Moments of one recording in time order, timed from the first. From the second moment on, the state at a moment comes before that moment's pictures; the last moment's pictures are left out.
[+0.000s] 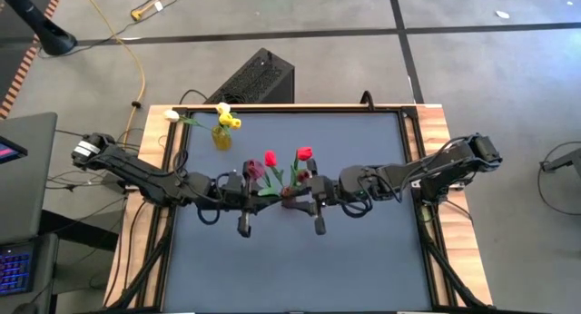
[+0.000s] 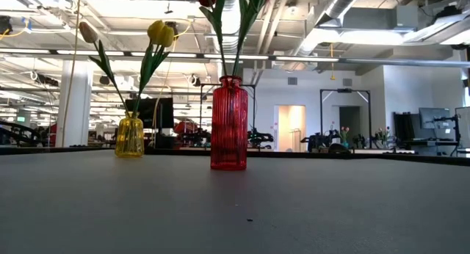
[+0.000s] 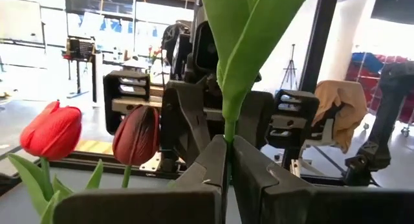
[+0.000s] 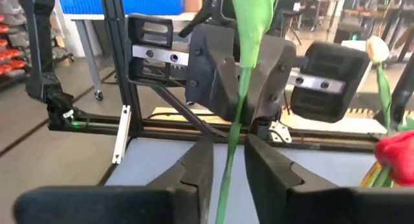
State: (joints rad) left arm -0.33 1.27 0.81 0.62 -0.34 -0.09; right arm 0.26 1.49 1.17 0.22 0.15 0.02
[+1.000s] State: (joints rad) left arm -0.35 1.17 0.80 0.41 -0.43 -0.01; right arm 0.37 1.43 1.32 -0.29 0.15 0.33
